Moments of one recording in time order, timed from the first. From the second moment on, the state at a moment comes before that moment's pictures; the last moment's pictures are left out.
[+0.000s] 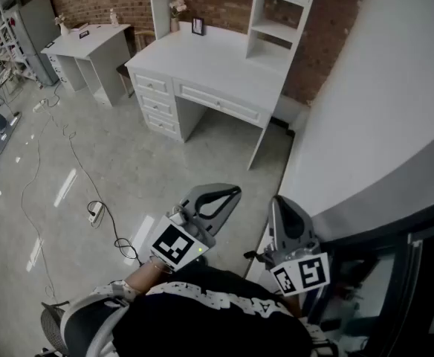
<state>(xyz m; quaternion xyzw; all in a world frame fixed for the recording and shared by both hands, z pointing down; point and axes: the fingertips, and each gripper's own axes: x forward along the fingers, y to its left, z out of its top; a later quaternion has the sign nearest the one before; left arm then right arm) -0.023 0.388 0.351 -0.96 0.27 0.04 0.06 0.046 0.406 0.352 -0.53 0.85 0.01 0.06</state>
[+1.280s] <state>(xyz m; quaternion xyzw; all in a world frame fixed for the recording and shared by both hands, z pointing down) -0.115 0.350 0.370 -0.95 0.29 0.06 0.02 -0.028 0.374 0.358 -0.54 0.84 0.01 0.04</state>
